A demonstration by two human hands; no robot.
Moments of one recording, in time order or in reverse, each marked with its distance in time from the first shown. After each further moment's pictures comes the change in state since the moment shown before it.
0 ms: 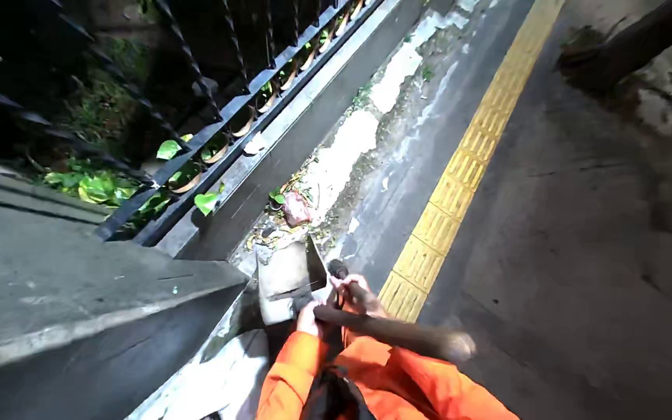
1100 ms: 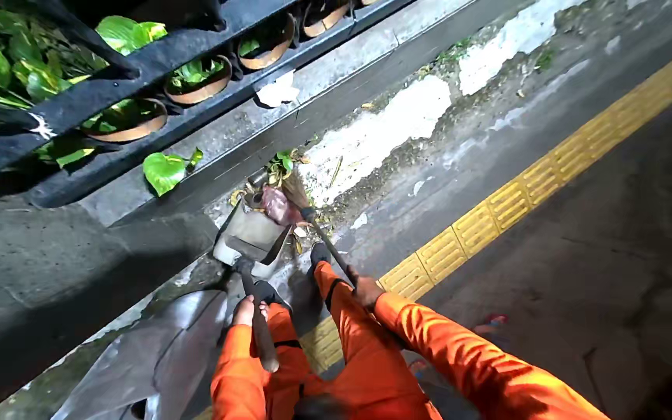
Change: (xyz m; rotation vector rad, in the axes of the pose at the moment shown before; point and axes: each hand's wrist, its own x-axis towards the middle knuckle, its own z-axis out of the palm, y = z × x) left_hand 0.181 0.076 -0.039 -0.255 0.571 -0.357; right_hand 0.260 0.092 -0.162 -1.487 -0.524 1.080
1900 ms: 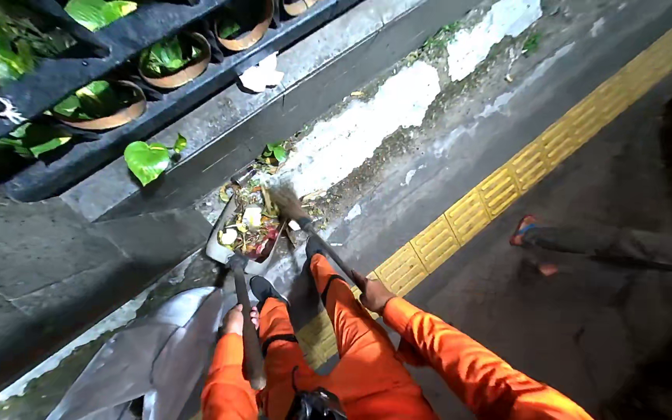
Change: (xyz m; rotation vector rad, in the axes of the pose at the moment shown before) left_hand 0.020 -0.029 -0.043 -0.030 0.000 0.017; right_hand -0.029 0.043 0.027 0.013 0.016 0.002
